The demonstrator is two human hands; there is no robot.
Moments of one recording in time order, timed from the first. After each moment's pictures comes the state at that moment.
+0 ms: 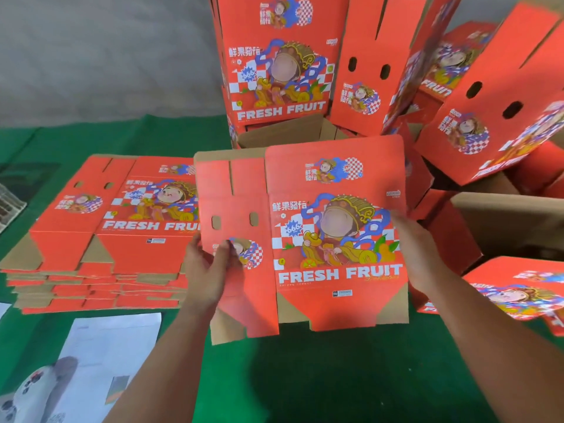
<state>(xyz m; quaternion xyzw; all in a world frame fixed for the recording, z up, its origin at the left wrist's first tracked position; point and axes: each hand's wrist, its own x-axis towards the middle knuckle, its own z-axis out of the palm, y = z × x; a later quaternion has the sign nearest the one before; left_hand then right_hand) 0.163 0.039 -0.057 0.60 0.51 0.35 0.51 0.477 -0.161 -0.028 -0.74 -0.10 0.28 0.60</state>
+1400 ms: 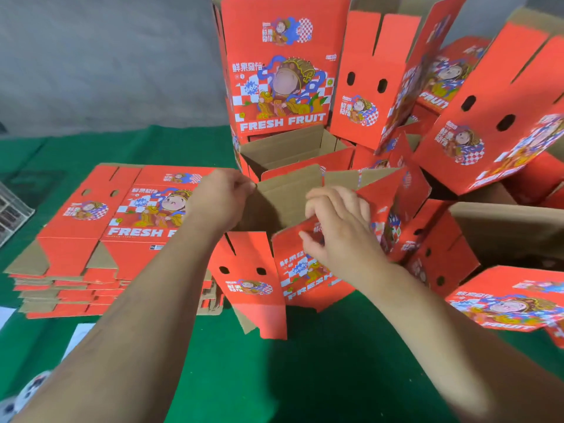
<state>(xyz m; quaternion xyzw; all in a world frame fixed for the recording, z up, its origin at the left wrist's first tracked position) 0.227 0.084 0.085 0.85 0.44 0.23 0.20 0.375 -0.109 0.045 -0.72 -0.61 -0.18 0.29</state>
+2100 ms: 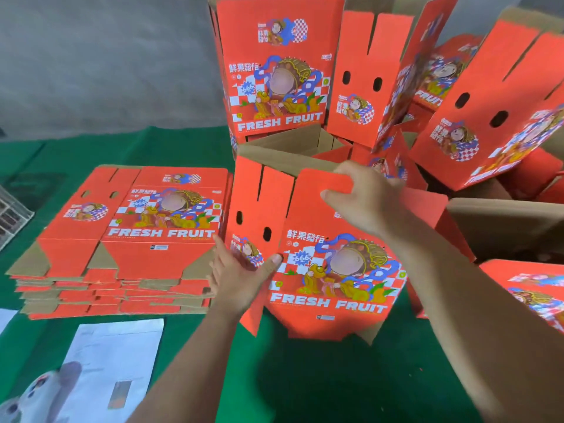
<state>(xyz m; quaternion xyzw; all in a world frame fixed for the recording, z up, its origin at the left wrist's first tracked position) 0.194 0.000 -0.039 0.70 0.53 0.20 0.43 0.416 -0.095 0.093 -0.85 -0.44 -0.02 0.31</state>
